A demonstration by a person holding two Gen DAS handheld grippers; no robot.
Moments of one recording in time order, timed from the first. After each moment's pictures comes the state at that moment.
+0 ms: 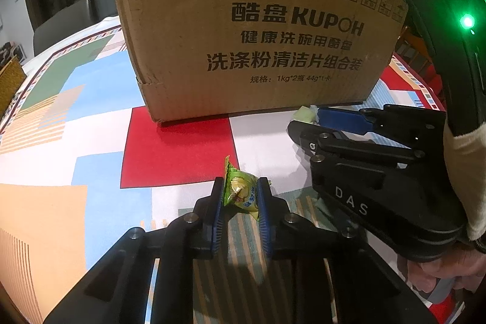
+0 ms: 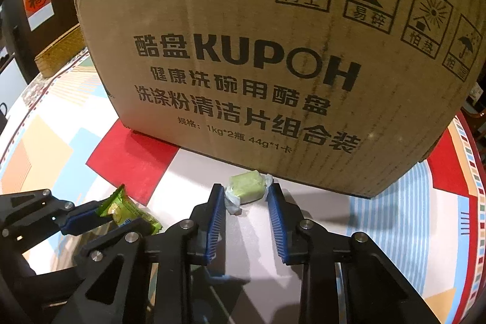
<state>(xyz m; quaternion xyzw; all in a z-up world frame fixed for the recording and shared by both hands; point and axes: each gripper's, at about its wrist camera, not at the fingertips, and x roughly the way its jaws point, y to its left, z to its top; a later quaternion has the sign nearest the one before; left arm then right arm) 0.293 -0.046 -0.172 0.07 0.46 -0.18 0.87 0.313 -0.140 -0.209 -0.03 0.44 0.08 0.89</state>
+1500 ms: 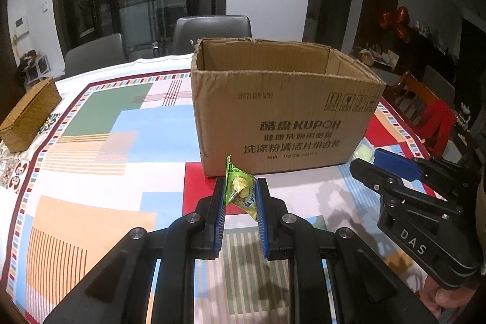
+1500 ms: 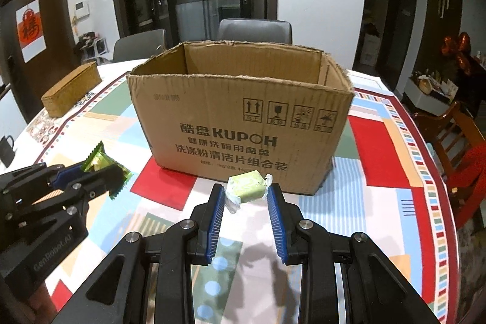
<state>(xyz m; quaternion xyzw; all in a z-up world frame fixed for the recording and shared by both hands) 0.256 -0.025 -0.083 0.04 0.38 -0.15 0.91 0.243 -0.172 -0.120 0.00 0.37 0.02 0.93</state>
